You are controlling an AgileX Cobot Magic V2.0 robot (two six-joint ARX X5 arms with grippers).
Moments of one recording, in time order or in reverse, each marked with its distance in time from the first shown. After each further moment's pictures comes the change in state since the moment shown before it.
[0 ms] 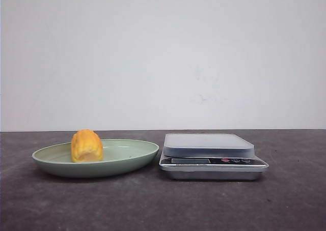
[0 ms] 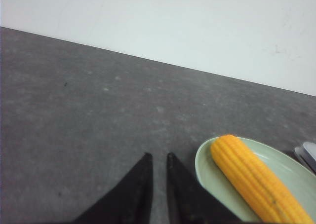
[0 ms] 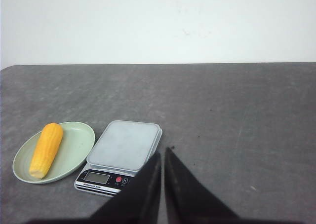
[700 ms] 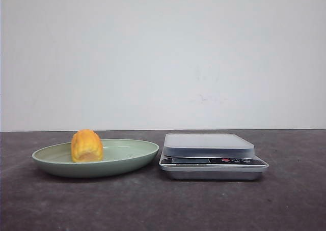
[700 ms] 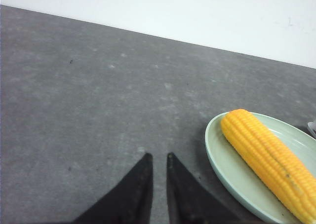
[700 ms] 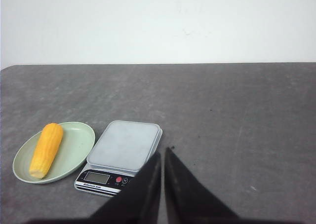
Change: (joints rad) left arm 0.000 -0.001 0.000 -0.086 -0.001 0.033; right arm 0.000 0.000 0.000 0.000 0.000 0.000
